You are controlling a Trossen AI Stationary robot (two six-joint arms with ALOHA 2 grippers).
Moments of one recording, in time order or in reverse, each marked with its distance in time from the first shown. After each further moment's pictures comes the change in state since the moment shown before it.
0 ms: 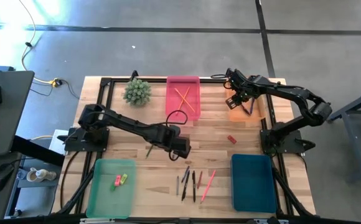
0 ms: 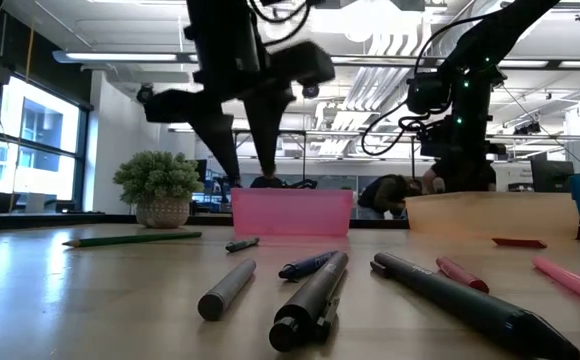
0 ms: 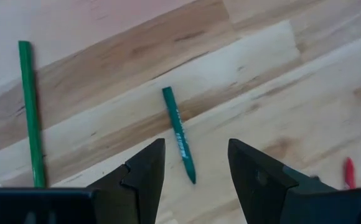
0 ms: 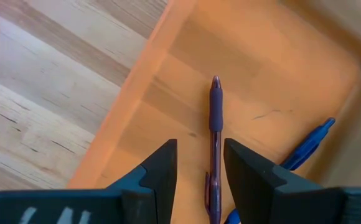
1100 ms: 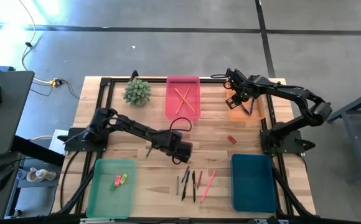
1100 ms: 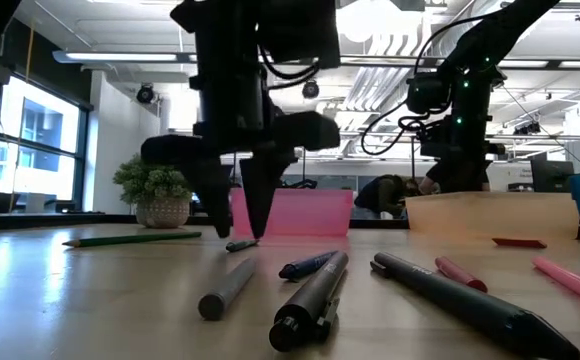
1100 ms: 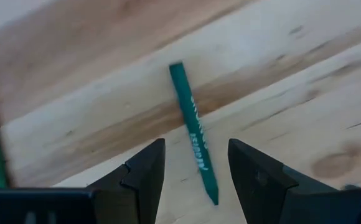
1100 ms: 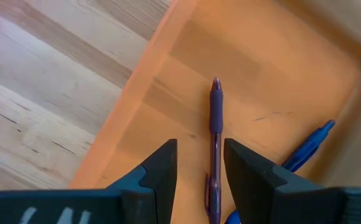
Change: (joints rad) left arm -0.005 0.145 0.000 0.033 0.066 0.011; right arm 0.000 0.000 0.000 0.004 -0.002 -0.008
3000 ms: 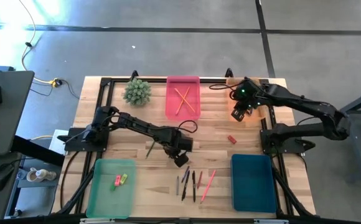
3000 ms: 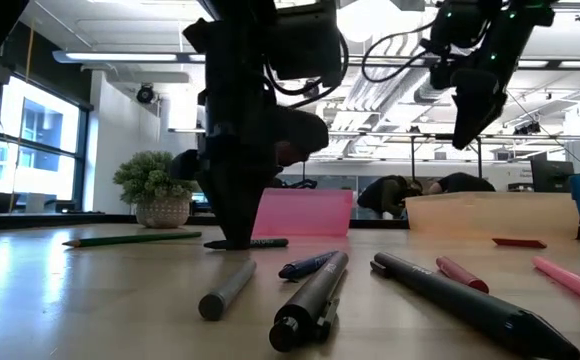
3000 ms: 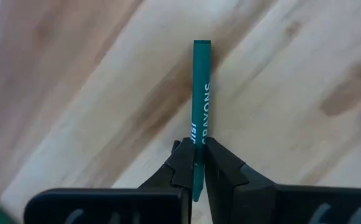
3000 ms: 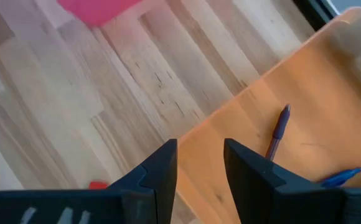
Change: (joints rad) left arm 0.053 0.006 -0.013 0.032 0.188 0.474; right arm 0.244 -0.356 0.000 -0.136 -0.120 -0.130
